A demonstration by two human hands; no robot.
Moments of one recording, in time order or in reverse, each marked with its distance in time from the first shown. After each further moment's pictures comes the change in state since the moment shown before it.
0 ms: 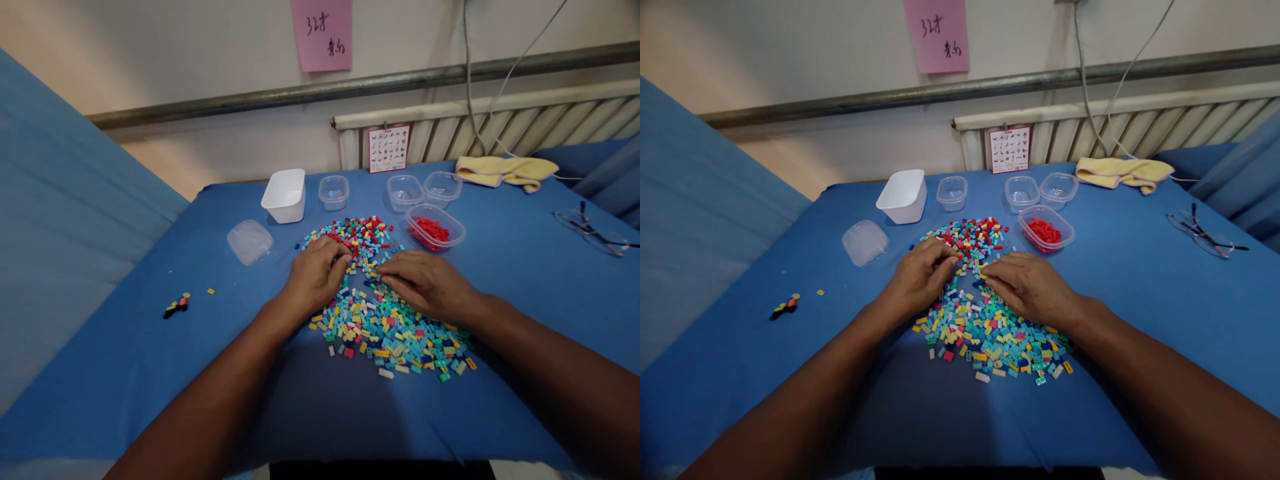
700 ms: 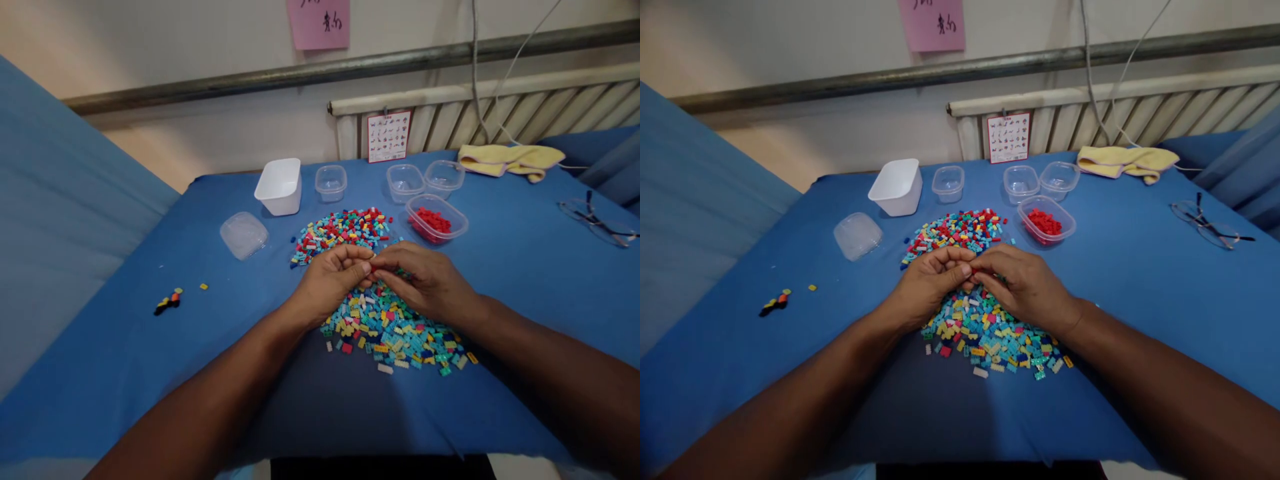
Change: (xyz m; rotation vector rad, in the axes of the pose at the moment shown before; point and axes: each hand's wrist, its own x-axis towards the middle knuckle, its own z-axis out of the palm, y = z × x) left_hand -0.010 0.025 0.034 -1.156 -0.085 -0.480; right_hand 0.005 -0.020 0.003 0.148 0.123 0.075
